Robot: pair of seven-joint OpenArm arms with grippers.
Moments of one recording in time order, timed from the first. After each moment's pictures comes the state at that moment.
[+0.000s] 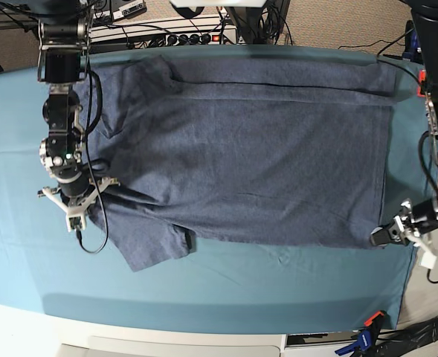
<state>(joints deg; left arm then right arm) -44.0 -32.4 4.8 17.1 -77.6 -43.0 60.4 10.7 21.9 3.7 73.7 0.0 12.0 -27.1</state>
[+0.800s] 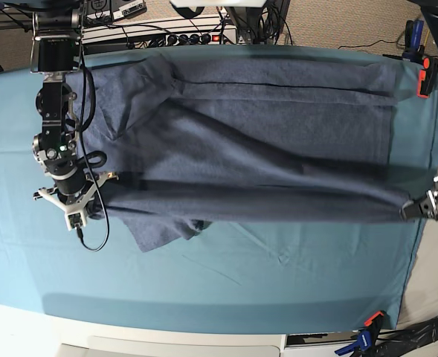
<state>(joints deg) -38.7 -40.4 4.9 17.5 -82.8 -43.3 68.7 6.5 24.6 3.5 82.9 0.9 14.5 -30.7</state>
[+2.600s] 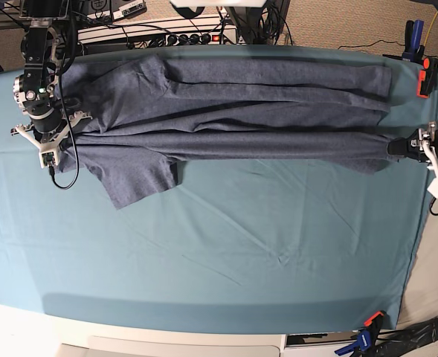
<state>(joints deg) -12.6 -45.2 5.2 49.2 -83.7 -43.6 69.8 -13.8 27.0 16.9 91.0 3.5 15.2 -33.1</state>
